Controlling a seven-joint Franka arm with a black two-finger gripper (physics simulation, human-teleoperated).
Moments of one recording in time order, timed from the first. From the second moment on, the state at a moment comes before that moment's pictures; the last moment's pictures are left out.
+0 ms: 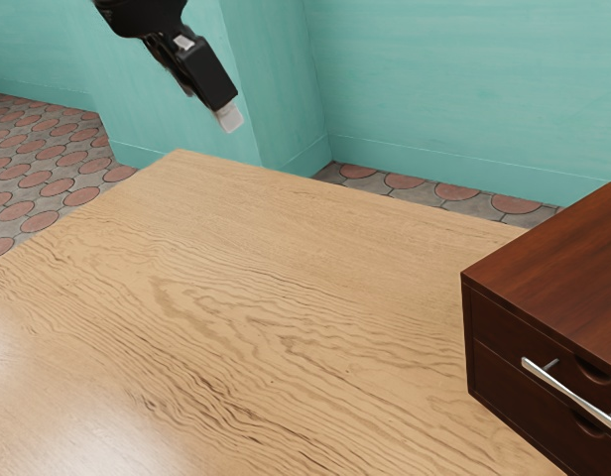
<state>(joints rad) -0.32 0.01 0.19 -1.05 0.09 1.39 0.29</state>
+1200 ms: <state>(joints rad) -0.31 -0.79 0.10 -2.26 0.10 1.62 0.42</state>
